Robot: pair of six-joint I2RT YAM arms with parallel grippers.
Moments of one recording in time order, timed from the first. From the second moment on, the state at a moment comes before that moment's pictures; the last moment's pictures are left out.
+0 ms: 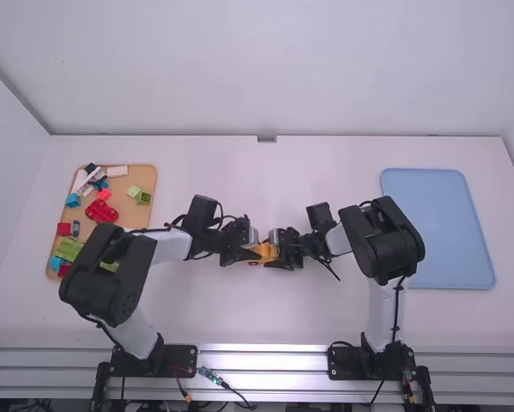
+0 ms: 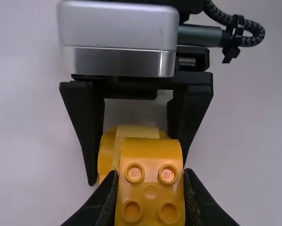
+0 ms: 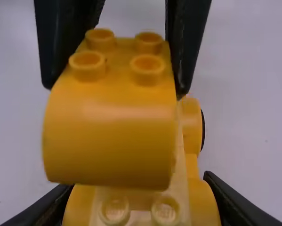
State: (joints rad) left arm -0.29 1.74 0.68 0.07 0.90 0.91; right arm 0.34 2.11 0.74 0.29 -1.05 -1.10
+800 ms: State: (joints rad) left arm -0.30 1.78 0.69 0.14 0.86 0.88; right arm 0.34 2.11 0.74 0.29 -1.02 -1.01
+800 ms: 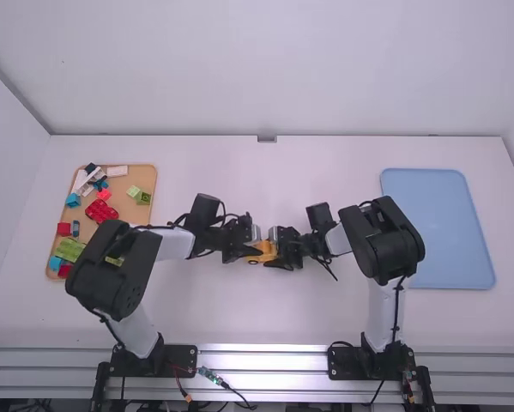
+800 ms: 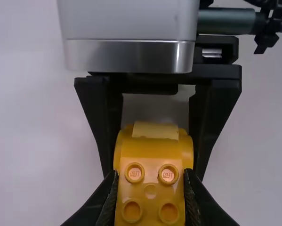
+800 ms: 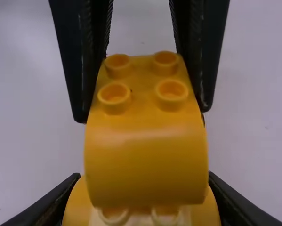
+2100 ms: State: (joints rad) left arm -0.33 1.78 0.72 0.08 0.81 0.90; right arm 0.36 2.11 0.79 0.19 -1.01 -1.05
